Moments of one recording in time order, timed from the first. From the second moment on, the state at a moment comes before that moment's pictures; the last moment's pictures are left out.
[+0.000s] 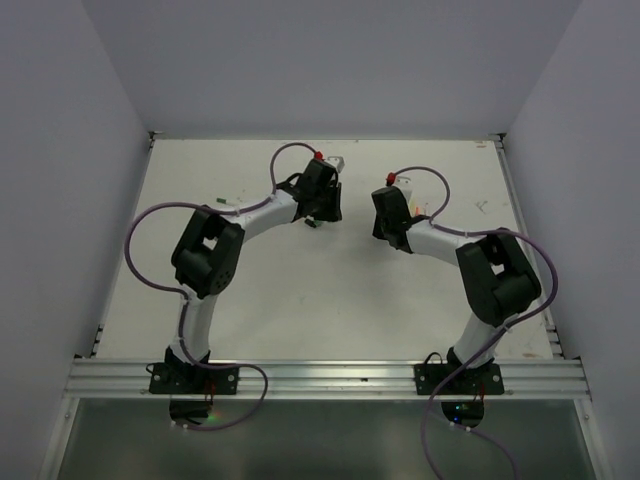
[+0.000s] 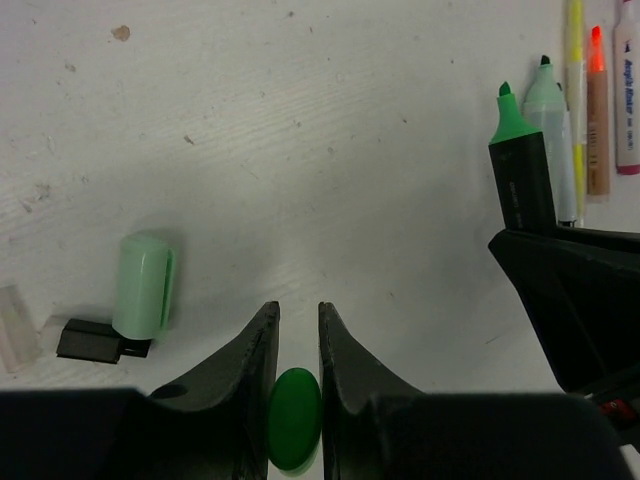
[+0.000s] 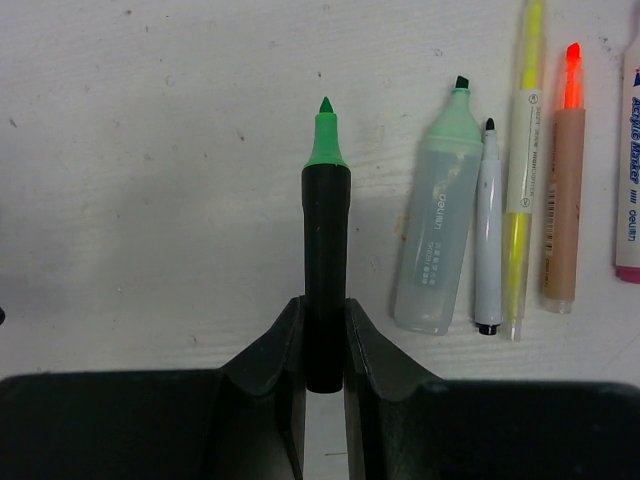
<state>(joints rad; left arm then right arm) -0.61 2.08 1.56 -0.28 0.08 -0.44 0.46 1.75 0.98 -0.06 0.38 0.50</state>
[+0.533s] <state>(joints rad) -0.63 2.20 1.61 -0.31 -0.05 -0.42 0.40 1.80 0.99 -0.07 0.35 0.51</state>
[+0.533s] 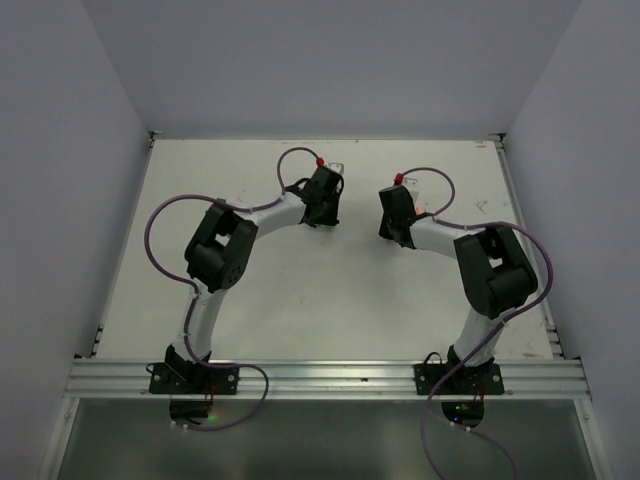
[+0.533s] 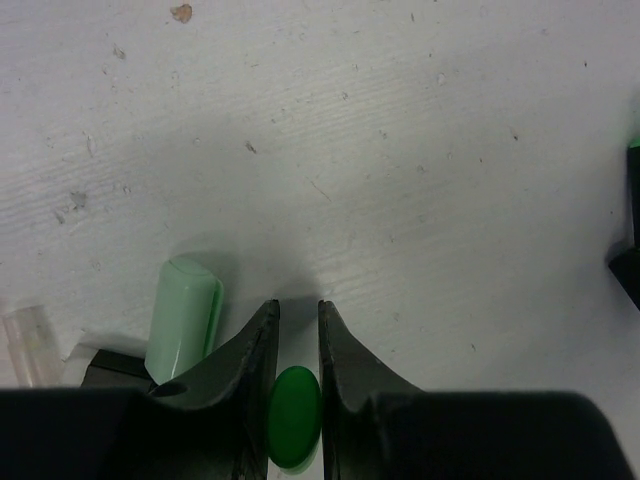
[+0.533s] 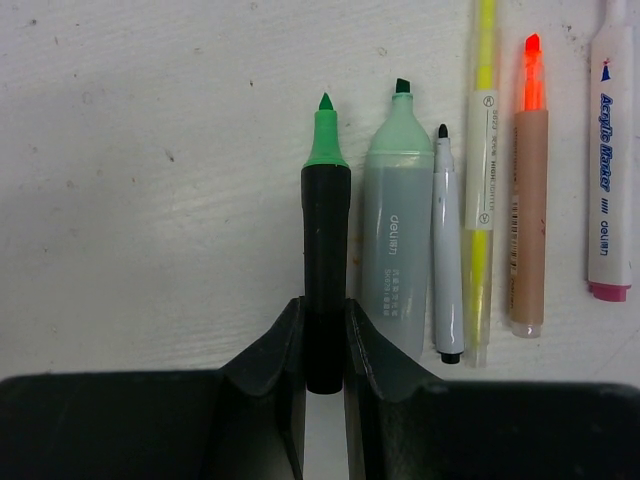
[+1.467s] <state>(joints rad) -0.63 2.22 1.65 -0.33 -0.12 -0.41 0.39 1.73 1.00 -0.12 0.29 0.49</state>
